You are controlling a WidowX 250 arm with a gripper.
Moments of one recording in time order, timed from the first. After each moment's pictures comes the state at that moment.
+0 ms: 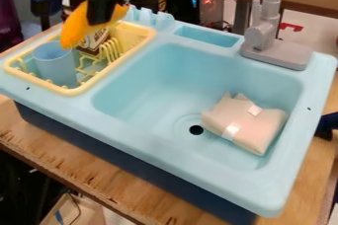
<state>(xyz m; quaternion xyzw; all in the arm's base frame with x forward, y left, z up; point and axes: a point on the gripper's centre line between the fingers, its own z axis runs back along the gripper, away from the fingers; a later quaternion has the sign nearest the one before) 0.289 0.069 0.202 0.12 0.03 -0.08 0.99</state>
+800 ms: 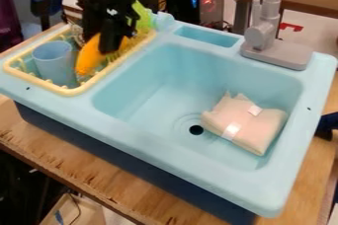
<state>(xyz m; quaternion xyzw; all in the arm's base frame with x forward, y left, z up) 0.315 0.083 0.150 0.11 0.06 -0.08 0.99</state>
